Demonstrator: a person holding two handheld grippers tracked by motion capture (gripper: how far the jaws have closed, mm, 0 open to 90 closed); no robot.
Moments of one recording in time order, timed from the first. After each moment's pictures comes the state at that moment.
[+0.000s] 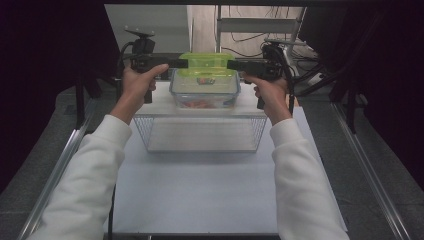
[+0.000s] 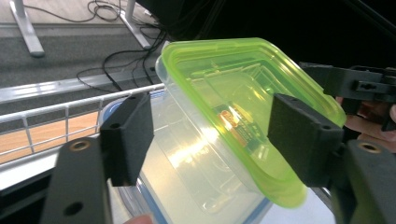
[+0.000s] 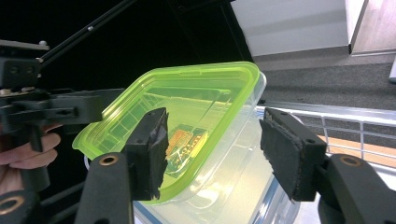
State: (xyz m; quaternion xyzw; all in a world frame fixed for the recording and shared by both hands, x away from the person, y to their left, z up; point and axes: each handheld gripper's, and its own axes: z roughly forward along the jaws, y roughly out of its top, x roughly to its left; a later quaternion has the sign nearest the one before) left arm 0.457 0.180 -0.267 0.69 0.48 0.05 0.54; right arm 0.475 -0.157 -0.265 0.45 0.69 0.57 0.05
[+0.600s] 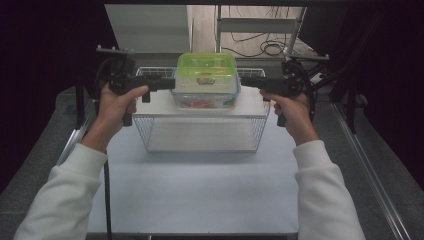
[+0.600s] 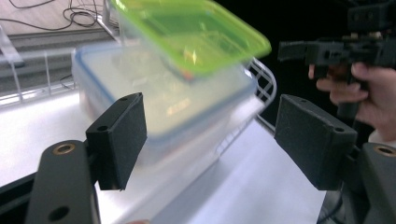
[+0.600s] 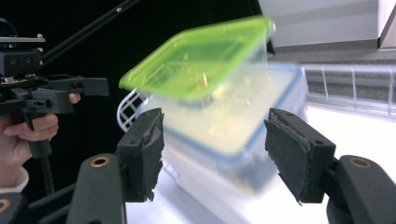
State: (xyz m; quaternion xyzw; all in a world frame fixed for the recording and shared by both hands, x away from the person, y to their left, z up) left arm 0.372 0.207 -0.274 0.72 0.42 0.05 0.55; right arm 0.427 -0.202 -0.270 0.40 0.71 0.58 0.02
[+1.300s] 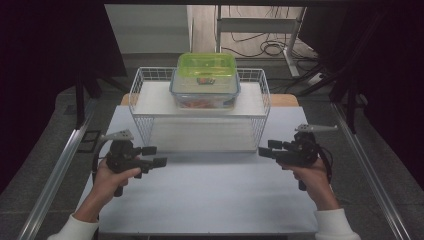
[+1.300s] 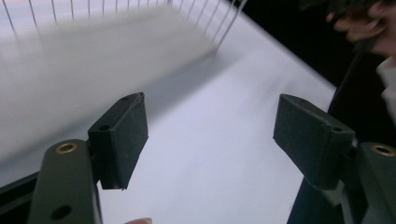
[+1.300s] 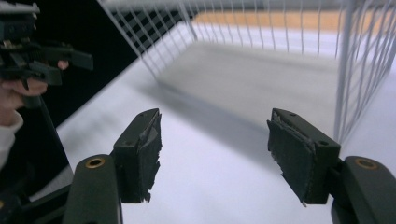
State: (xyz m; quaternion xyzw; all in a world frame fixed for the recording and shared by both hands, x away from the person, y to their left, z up) left arm 0.282 0.215 -0.430 0.77 0.40 0.01 0.50; right arm 0.335 -0.265 -0.394 0.39 0.77 0.51 0.01
